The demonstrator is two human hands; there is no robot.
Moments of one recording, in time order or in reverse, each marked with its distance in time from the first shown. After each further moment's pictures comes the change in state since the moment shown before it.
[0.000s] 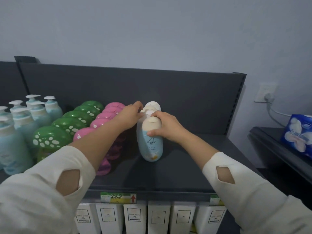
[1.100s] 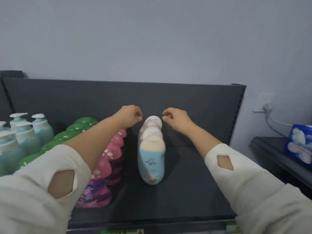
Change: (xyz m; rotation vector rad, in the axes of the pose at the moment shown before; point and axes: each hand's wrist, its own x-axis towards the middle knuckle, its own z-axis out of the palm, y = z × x) left_hand 0.047 -0.003 -0.040 0.042 -0.081 0.079; right_hand 0.077 0.022 -0.038 -0.128 0.201 0.185
